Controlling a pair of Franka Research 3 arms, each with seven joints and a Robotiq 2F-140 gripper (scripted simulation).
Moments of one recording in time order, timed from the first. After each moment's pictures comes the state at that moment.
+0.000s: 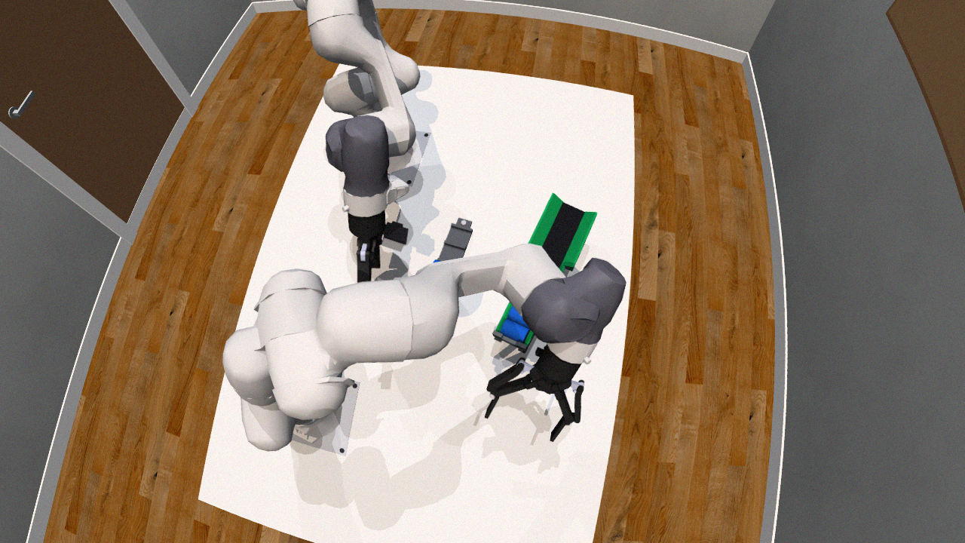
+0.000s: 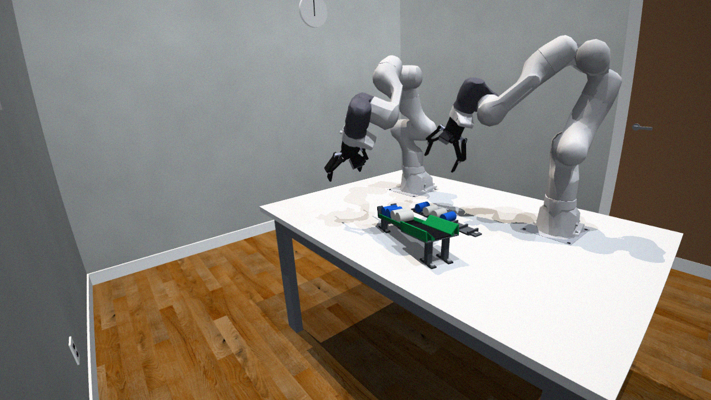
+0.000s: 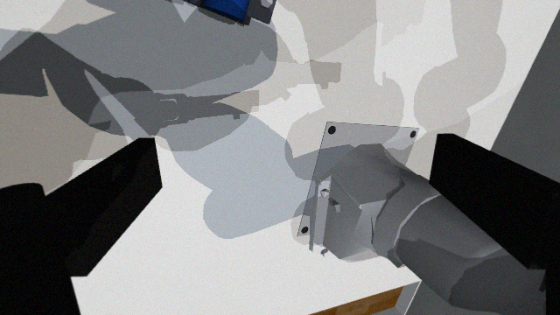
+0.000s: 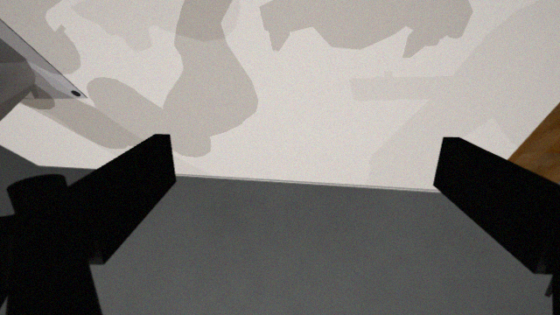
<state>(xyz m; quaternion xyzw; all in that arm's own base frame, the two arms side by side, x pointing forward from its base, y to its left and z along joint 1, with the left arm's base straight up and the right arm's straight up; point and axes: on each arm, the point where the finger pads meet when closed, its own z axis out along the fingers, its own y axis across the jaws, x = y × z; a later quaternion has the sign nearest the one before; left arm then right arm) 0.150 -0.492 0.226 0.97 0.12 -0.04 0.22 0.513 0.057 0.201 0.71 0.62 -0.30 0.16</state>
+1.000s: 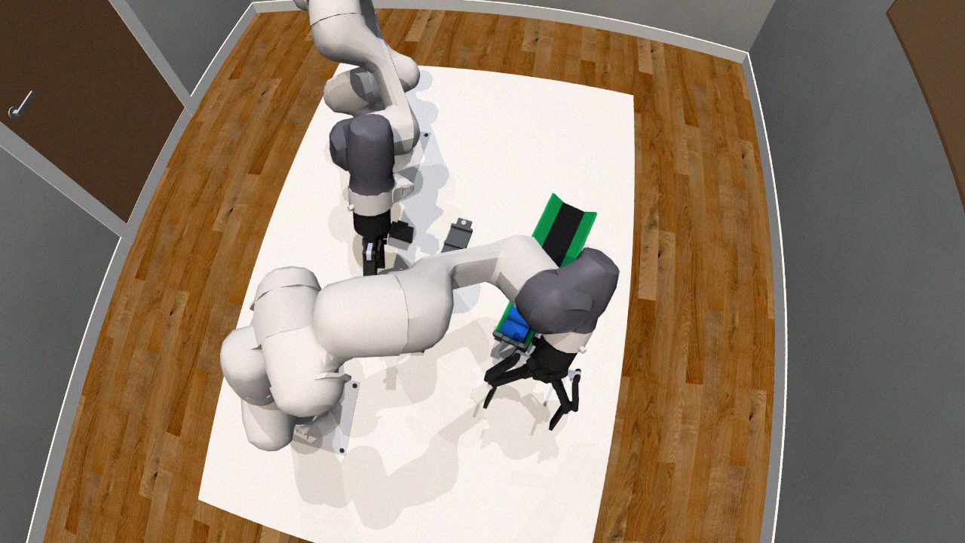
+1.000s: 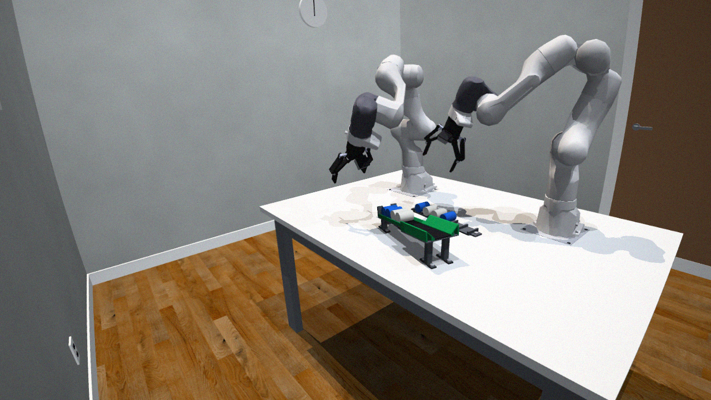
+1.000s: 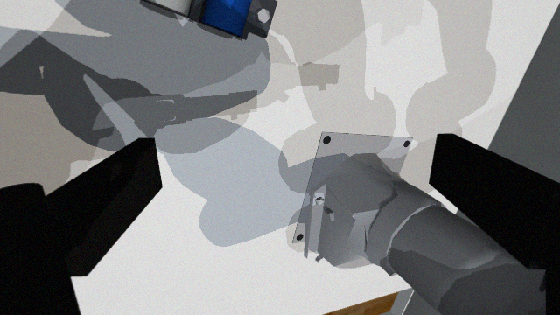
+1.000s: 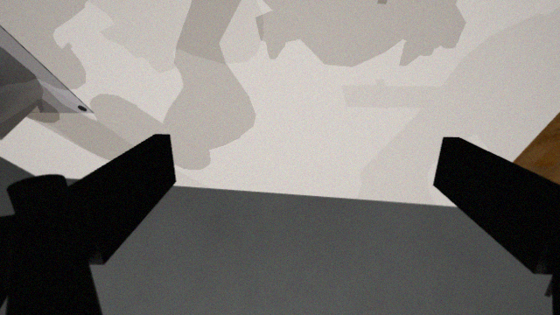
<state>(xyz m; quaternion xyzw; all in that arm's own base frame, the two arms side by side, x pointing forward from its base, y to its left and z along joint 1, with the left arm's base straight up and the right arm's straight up) 0.163 -0.491 0.230 0.97 0.12 -0.03 0.23 0.506 0.080 0.196 0.71 0.63 -0.29 0.16</state>
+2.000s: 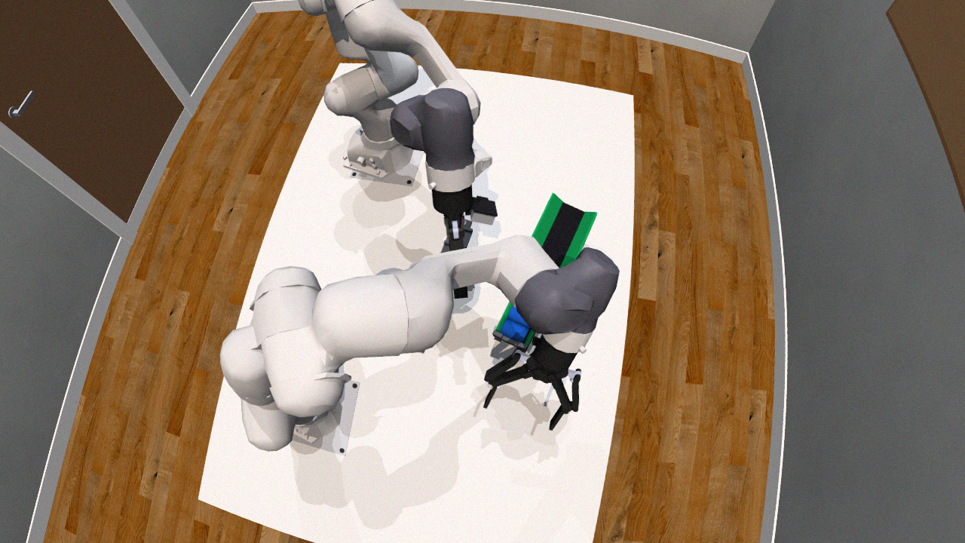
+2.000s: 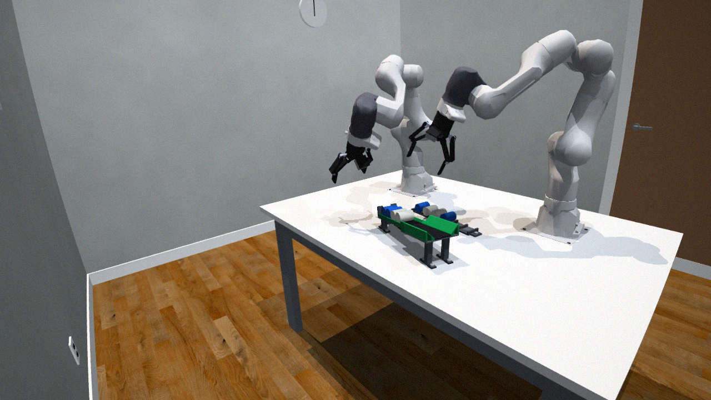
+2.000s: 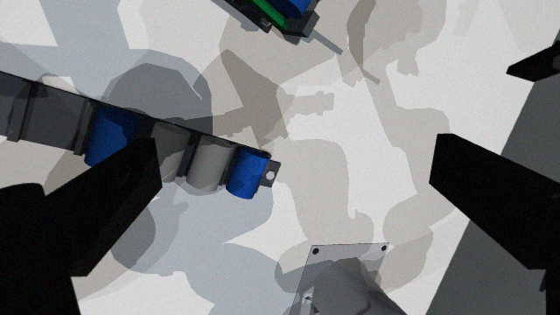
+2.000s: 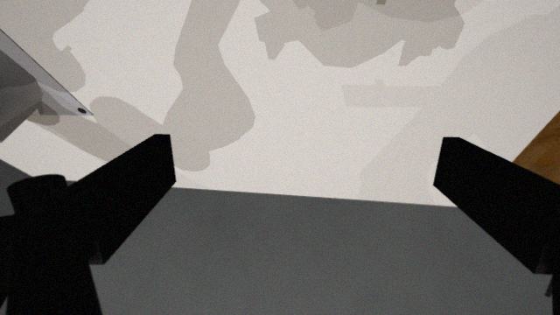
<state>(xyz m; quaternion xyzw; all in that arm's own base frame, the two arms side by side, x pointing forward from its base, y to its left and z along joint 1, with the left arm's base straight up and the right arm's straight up) 0.333 -0.422 0.258 0.96 0.16 0.02 0.21 0.507 0.081 0.195 0.71 0.63 -0.29 0.16</state>
